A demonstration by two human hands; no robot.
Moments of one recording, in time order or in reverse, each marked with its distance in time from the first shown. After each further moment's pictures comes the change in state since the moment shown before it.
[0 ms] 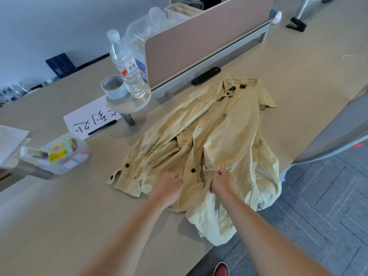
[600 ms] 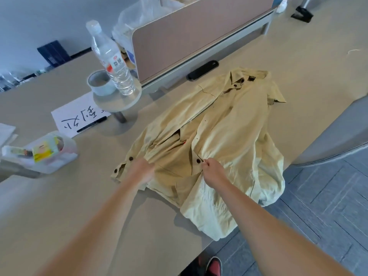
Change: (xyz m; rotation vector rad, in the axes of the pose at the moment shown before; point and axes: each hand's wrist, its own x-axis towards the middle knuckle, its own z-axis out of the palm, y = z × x) left_hand 0.084 -0.015 -0.035 0.187 -0.002 -0.261; right_hand 0.050 -0.028 -0.013 -0.221 -0.205 -0.155
